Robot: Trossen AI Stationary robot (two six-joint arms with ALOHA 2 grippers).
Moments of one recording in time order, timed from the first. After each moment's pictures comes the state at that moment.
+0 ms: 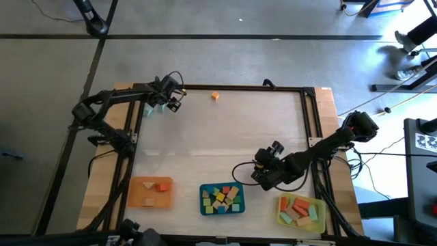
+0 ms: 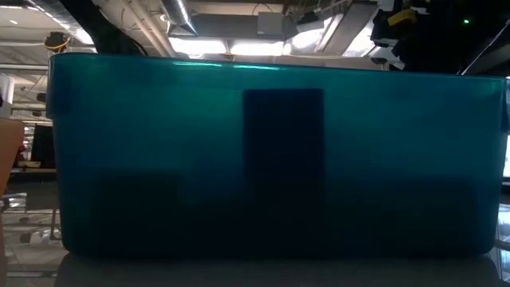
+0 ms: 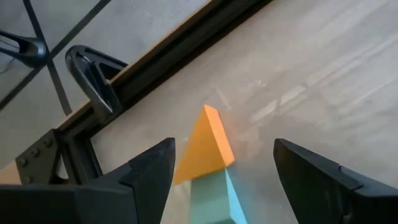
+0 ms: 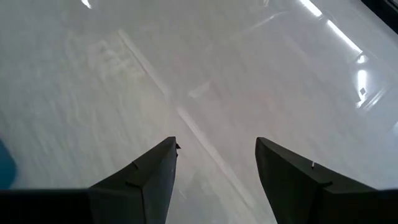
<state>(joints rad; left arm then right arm) 0.84 1.49 0.79 -0.41 -0.42 -0.03 0.51 1.54 0.93 -0.70 0.69 0.98</state>
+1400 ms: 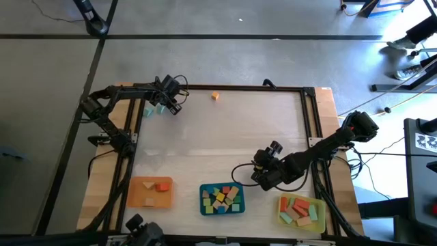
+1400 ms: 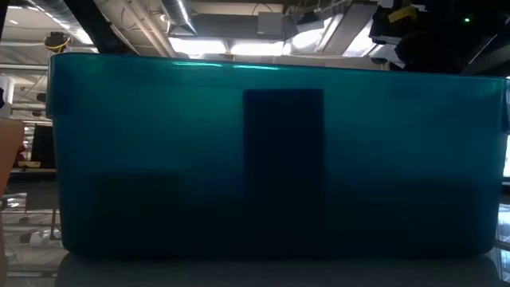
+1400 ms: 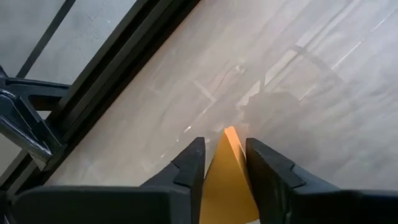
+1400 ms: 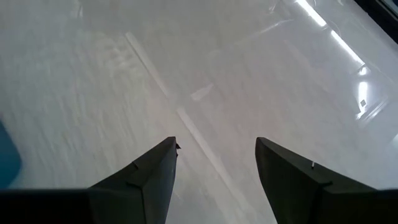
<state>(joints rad) 0.88 1.61 0.79 -0.33 -0.27 0.18 0.51 1.54 0.93 -0.68 0.69 0.91</state>
